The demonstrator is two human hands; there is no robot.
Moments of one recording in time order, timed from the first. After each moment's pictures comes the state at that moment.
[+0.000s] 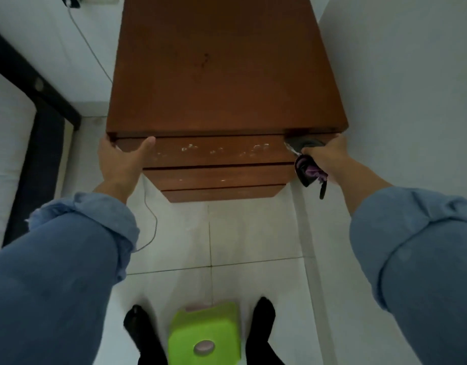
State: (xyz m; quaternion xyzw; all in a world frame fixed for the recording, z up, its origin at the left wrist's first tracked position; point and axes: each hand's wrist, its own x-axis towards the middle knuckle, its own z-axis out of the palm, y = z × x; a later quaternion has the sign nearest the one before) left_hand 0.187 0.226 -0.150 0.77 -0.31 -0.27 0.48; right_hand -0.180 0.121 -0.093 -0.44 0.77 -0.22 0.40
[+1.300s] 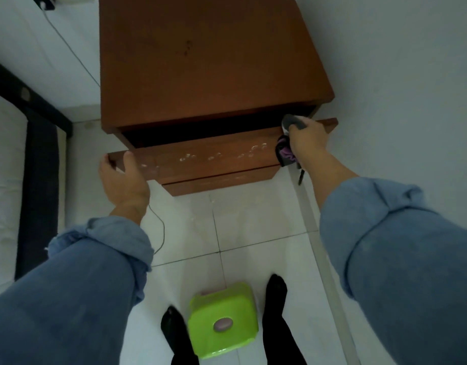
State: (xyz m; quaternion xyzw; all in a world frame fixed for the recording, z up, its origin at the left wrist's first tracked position) left_hand 0.153 0.268 -0.159 0.83 -0.22 -0.20 0.48; right_hand -0.158 0.162 -0.097 -0.50 0.76 -0.26 0.33
